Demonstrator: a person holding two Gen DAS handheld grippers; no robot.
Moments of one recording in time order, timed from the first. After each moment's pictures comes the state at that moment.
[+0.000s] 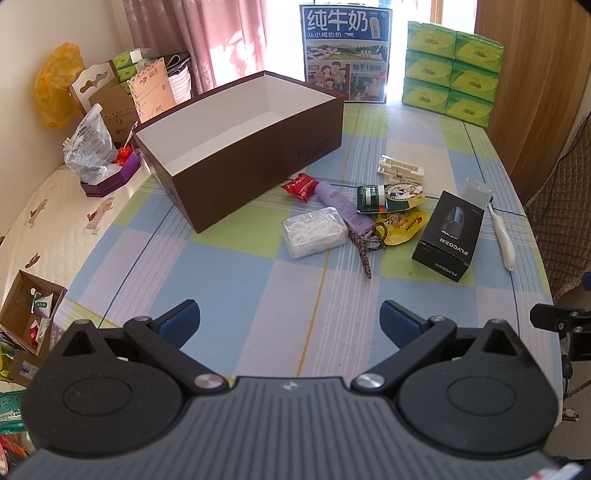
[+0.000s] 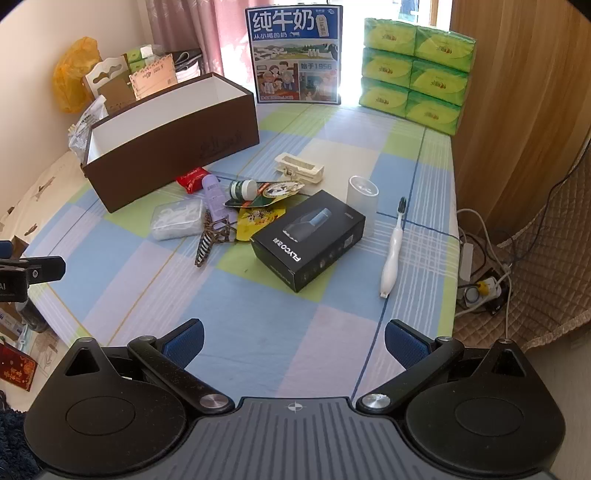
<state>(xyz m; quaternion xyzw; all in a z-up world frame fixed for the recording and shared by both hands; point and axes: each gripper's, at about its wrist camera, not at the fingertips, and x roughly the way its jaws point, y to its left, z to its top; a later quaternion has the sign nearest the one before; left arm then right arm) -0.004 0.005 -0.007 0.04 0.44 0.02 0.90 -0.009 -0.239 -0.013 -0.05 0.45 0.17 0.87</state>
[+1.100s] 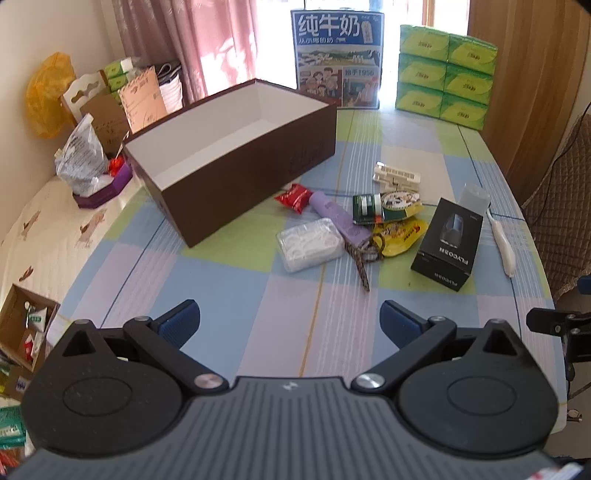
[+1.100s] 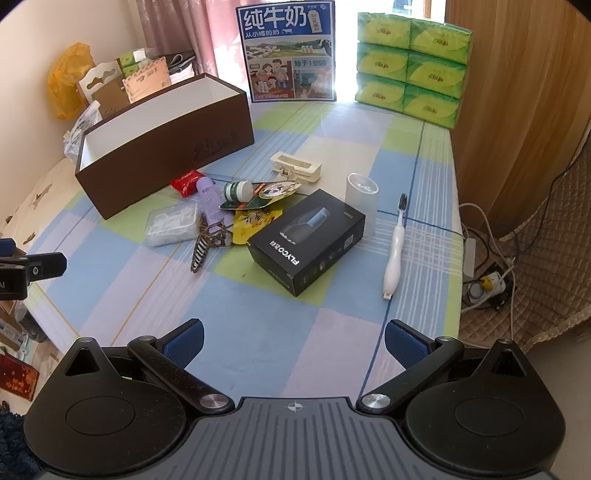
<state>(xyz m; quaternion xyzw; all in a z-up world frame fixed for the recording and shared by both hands) 0.012 0.006 -0.011 0.04 0.42 0.01 0.90 0.003 -0.239 -0.020 -0.04 0.46 0.16 0.87</state>
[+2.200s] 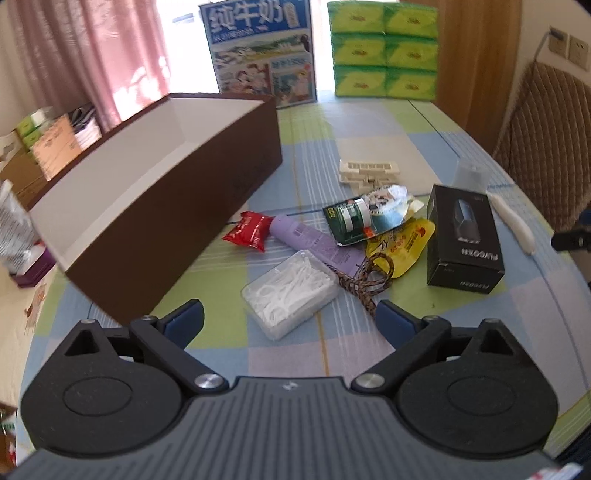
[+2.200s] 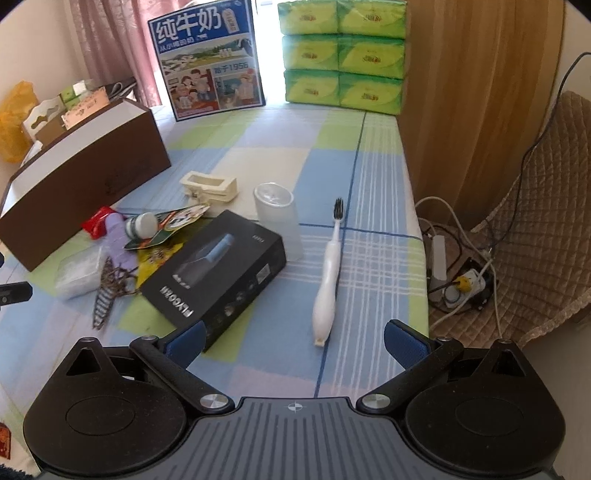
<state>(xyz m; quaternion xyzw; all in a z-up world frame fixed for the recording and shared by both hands) 0.119 0.018 -0.082 0.12 0.40 -0.13 0.90 0.082 -0.293 -0.078 0.00 0.44 0.10 0.89</state>
